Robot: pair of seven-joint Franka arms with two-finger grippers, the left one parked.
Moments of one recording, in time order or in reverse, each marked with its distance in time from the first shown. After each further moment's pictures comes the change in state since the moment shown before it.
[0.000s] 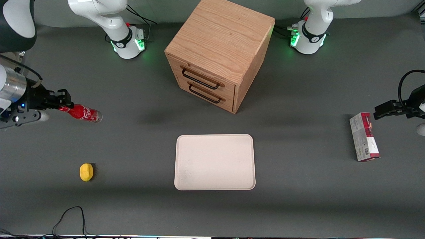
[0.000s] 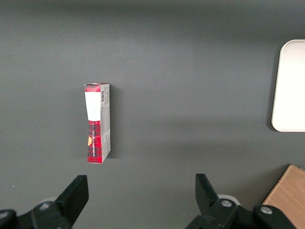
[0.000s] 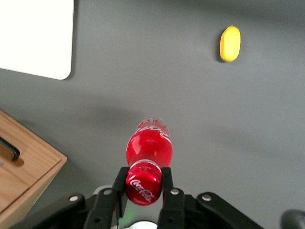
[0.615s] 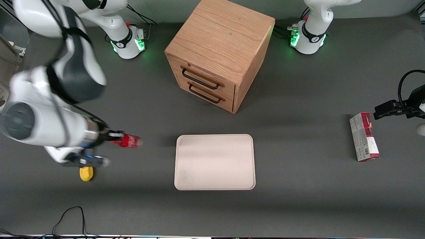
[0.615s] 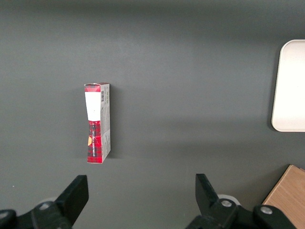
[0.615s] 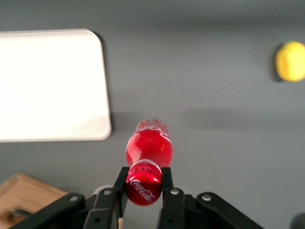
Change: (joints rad) arm 0.188 0.462 0.070 0.424 0.002 0.064 0.475
